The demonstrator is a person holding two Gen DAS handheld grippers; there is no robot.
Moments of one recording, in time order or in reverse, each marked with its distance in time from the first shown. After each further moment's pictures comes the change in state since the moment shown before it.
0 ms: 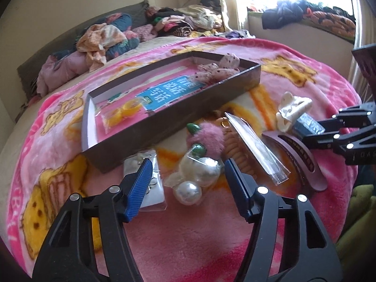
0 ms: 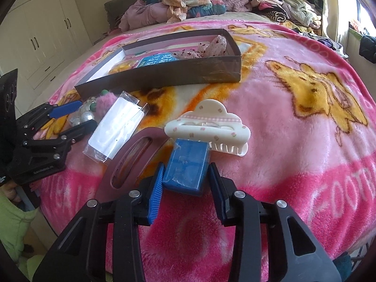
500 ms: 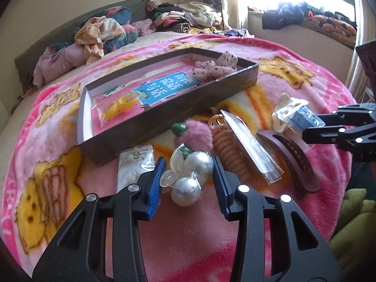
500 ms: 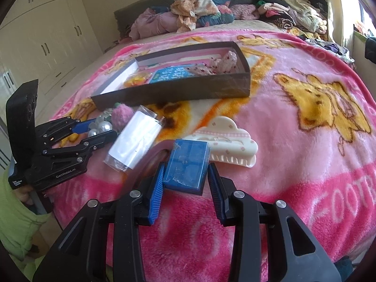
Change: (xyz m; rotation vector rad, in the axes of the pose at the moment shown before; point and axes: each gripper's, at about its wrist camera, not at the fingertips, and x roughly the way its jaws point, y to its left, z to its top) left arm -0.008 0.005 -0.002 -0.056 0.013 -0.040; right arm -0.019 0.007 0.006 -0.019 -0.061 0.075
